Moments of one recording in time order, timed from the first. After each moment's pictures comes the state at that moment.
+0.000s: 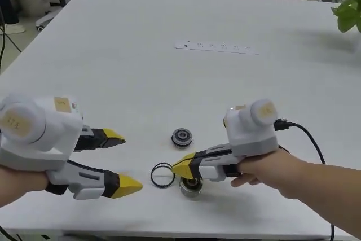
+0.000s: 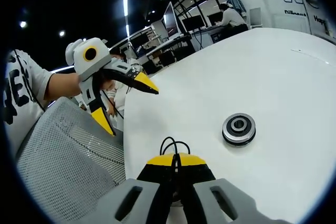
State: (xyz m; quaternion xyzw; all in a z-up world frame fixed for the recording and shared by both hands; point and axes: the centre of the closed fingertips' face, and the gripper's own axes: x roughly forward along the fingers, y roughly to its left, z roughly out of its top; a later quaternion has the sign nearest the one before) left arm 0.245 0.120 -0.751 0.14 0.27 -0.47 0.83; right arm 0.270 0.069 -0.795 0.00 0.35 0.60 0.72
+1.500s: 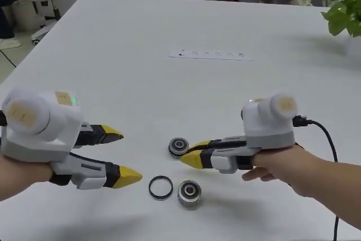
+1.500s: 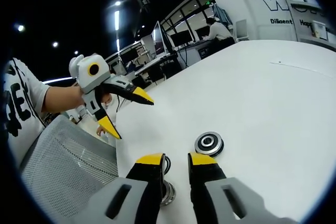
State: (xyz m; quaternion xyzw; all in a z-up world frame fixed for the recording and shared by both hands) left arm 0.279 0.122 -0.740 0.15 0.27 -0.46 0.83; right arm 0.307 0.042 -0.764 0.04 0.30 0.56 0.77
